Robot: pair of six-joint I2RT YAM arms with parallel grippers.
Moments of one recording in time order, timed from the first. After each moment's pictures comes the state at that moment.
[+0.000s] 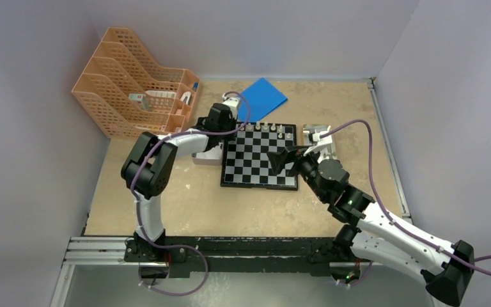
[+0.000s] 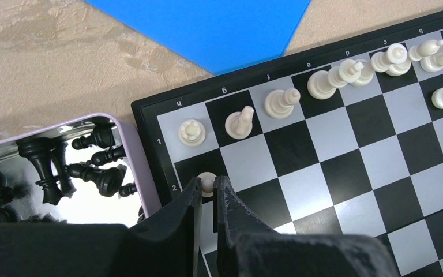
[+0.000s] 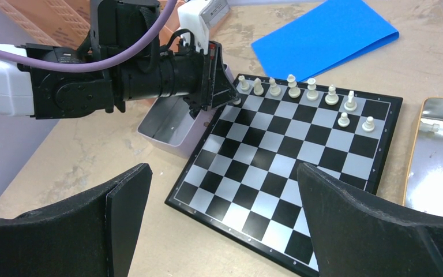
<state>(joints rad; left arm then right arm) -0.49 1.95 1.20 0.12 -0.04 -0.16 0.86 0.77 0.59 0.07 0.36 0.40</state>
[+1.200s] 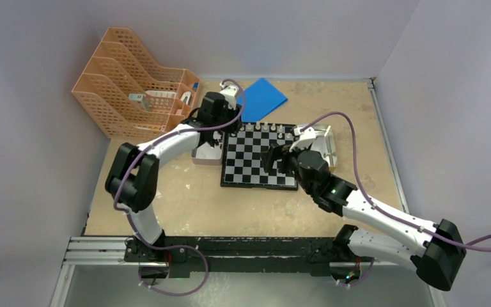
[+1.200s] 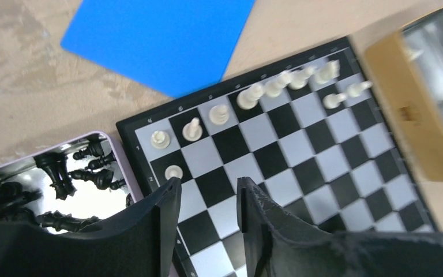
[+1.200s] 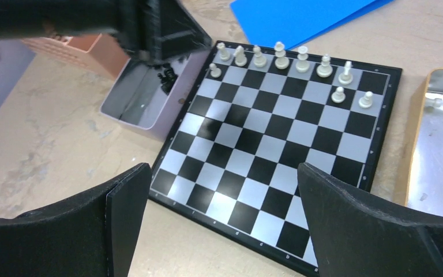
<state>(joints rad) -0.49 1.81 1.24 -0.01 0.07 -0.16 0.86 0.95 0.62 0.07 0.37 0.41</state>
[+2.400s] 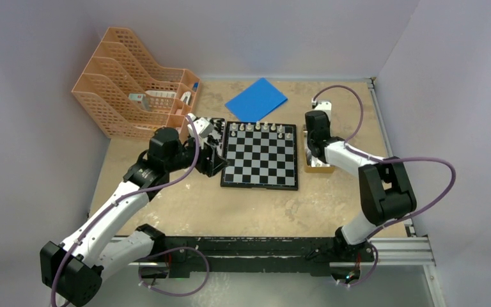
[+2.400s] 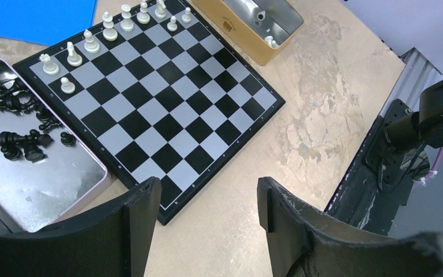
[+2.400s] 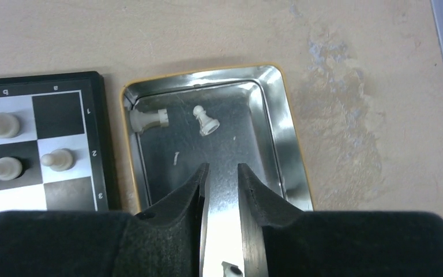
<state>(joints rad) -0.48 0.95 0.79 -0.23 0.47 -0.13 0.31 1.58 0.88 0.01 0.52 0.19</state>
